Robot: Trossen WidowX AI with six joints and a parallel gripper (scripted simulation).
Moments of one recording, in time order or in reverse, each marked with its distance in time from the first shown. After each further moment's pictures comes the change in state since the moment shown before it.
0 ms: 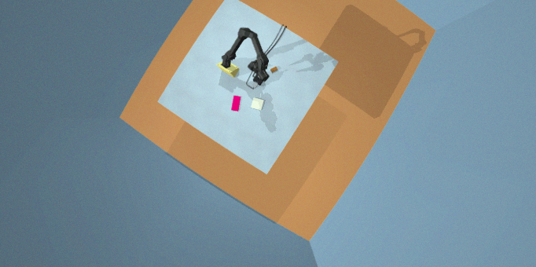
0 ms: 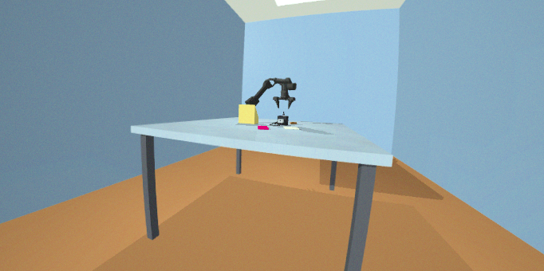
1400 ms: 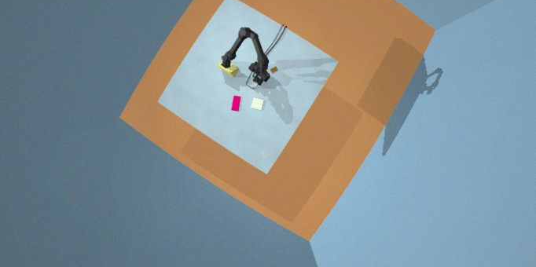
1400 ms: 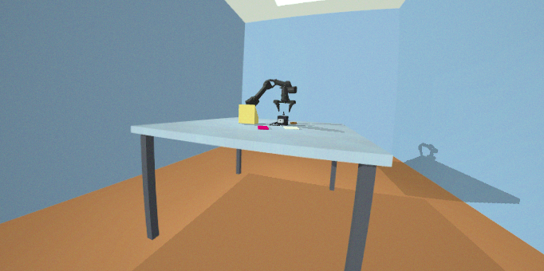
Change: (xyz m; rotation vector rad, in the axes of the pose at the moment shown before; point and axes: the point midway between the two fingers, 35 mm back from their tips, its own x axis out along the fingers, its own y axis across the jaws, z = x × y) arm 0.026 -0.004 0.005 -0.052 -0.005 -0.015
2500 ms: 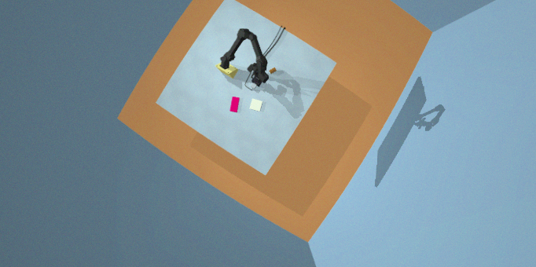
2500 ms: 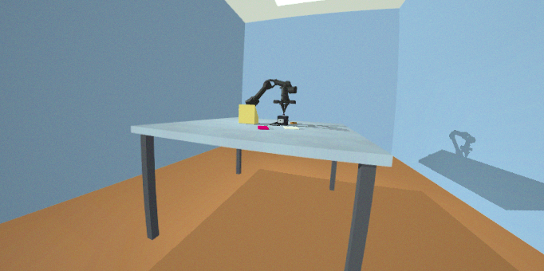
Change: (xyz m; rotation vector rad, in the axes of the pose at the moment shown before) arm 0.000 0.000 0.000 0.001 0.000 0.000
